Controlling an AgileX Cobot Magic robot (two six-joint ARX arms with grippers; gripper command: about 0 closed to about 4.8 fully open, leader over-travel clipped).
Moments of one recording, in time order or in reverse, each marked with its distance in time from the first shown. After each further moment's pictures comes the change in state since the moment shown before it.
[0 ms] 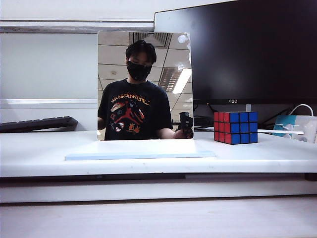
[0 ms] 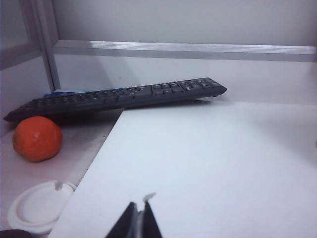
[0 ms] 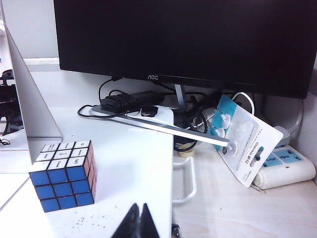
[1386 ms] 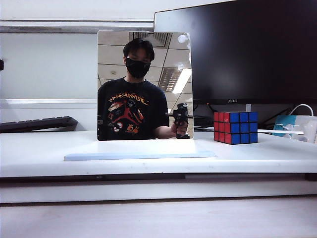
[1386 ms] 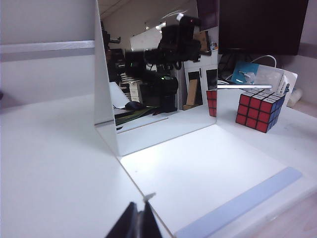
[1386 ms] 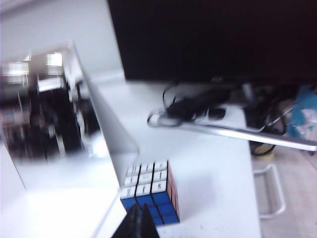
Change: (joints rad) left arm -0.661 0.000 0.000 -0.001 0.021 0.000; right arm 0.113 0.291 0.198 0.043 -0.097 0.199
